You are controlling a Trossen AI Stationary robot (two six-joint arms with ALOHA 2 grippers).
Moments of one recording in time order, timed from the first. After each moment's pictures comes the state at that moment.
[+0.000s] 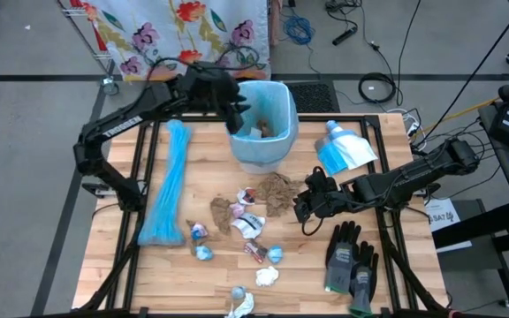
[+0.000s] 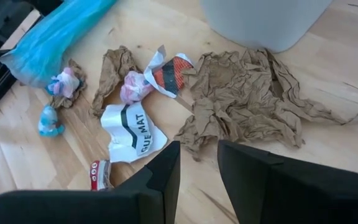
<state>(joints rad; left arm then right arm) 0.43 1.52 1.78 -0.78 -0.02 0.06 0.31 1.29 0.91 -0.52 0.47 1.14</state>
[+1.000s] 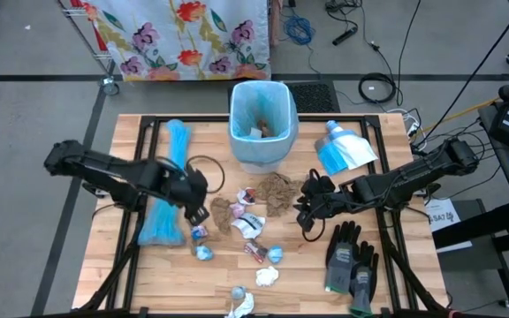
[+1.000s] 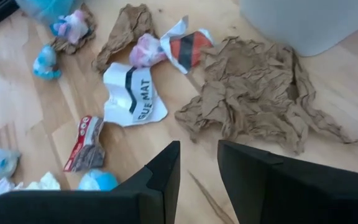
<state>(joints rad) -0.25 1.26 1.14 -1.12 -0.13 -0.88 0.31 1.30 0.91 -0.52 0.38 0.87</state>
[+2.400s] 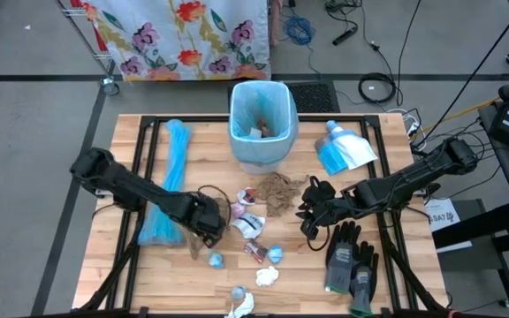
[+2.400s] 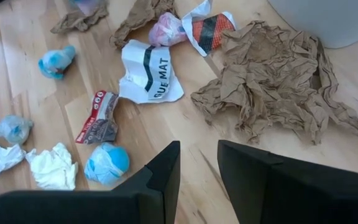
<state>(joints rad) -0.36 1.56 1.01 -0.91 -0.04 -1.12 0.37 1.30 0.91 -0.53 0.36 0.84</state>
